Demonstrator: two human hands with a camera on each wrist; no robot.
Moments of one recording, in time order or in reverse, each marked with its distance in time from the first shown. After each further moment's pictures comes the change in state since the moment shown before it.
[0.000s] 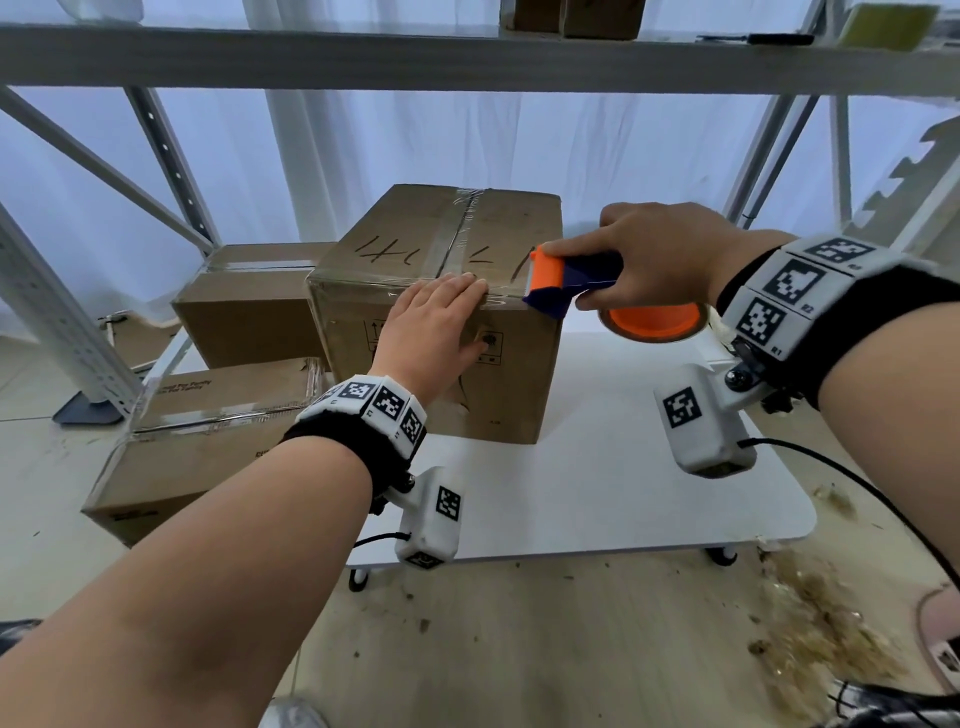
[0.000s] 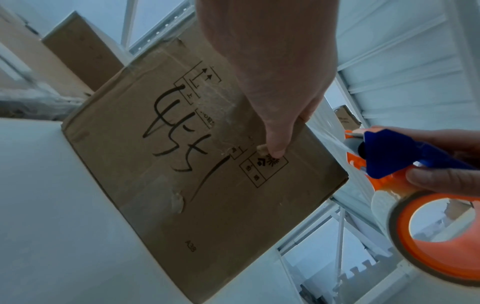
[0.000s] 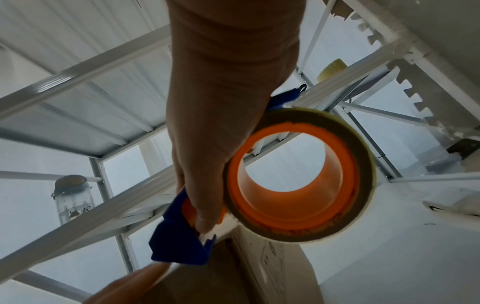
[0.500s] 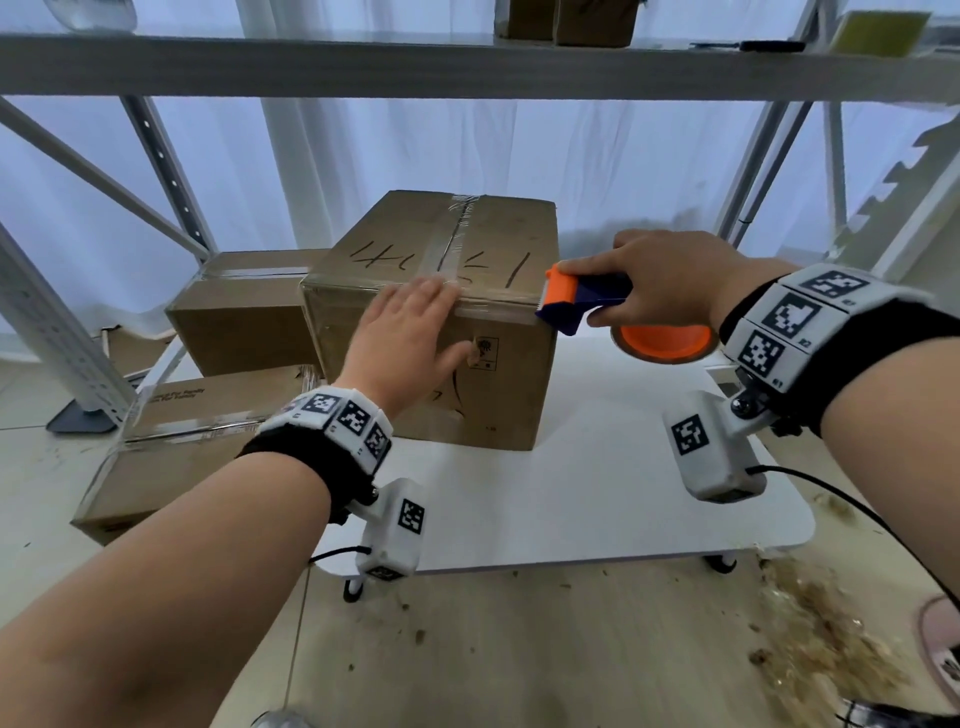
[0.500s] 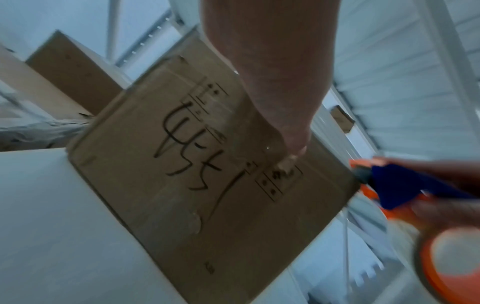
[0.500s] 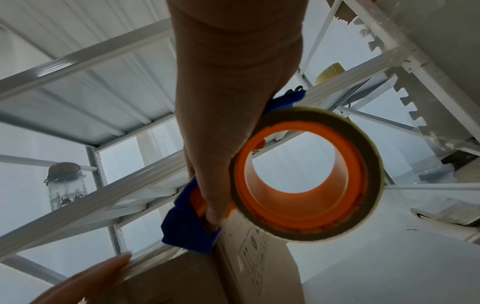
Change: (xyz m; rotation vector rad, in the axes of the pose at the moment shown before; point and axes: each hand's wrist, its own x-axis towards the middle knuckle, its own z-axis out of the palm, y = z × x) left_hand -0.007 -0.017 -0.007 0.073 -0.067 0.001; right_hand -0.002 0.014 0.019 0.048 -0.051 0.068
